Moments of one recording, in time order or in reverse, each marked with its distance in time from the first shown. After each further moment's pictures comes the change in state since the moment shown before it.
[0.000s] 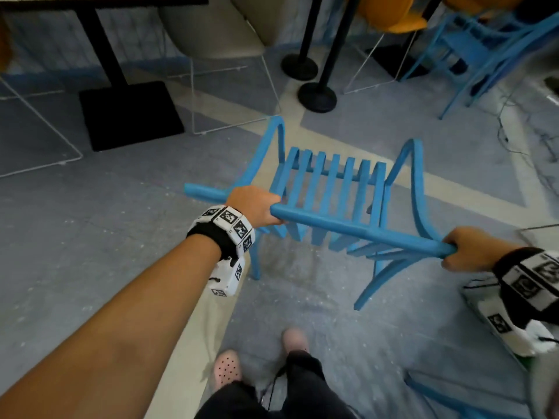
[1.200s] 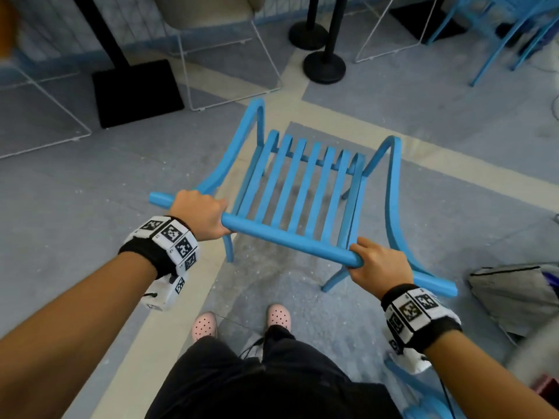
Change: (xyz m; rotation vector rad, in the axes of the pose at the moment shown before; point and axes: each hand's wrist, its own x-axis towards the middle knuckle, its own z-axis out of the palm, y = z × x) left_hand -0.024 0.143 0.040 0.437 -0.129 -0.268; right_hand 0.023 0.086 0.140 0.146 0.488 -0.465
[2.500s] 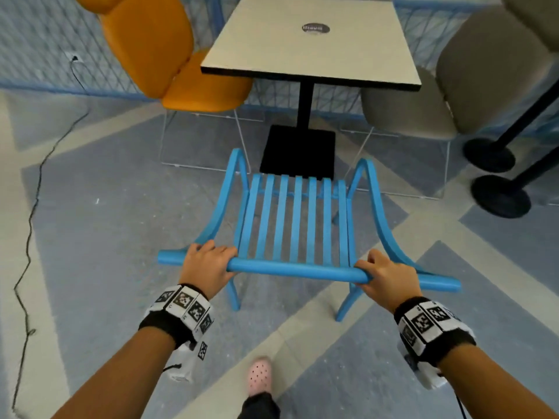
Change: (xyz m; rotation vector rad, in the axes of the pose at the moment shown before) left_hand -0.044 -0.359 0.132 -0.275 0.188 -0.618; right_hand 0.354 -0.345 -0.013 -0.107 0.028 -0.573
